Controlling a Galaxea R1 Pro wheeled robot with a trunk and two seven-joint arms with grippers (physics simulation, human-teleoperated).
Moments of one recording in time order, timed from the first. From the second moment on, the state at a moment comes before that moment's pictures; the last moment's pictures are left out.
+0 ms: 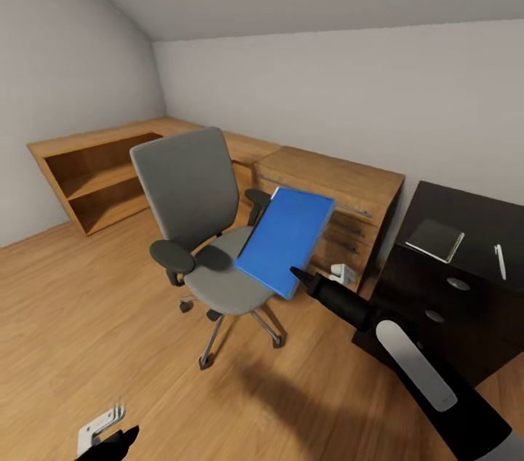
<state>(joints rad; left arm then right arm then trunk) -0.08 0.05 0.36 -1.00 0.28 0.43 -0.08 -0.48 -0.28 0.44 -1.50 -1.22 0.38 -0.01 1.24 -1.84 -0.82</state>
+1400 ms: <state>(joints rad) -0.08 0.06 0.35 -0.64 0.27 0.11 -0.08 -0.48 -0.32 0.45 -1.55 -1.25 0.38 0.15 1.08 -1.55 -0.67</state>
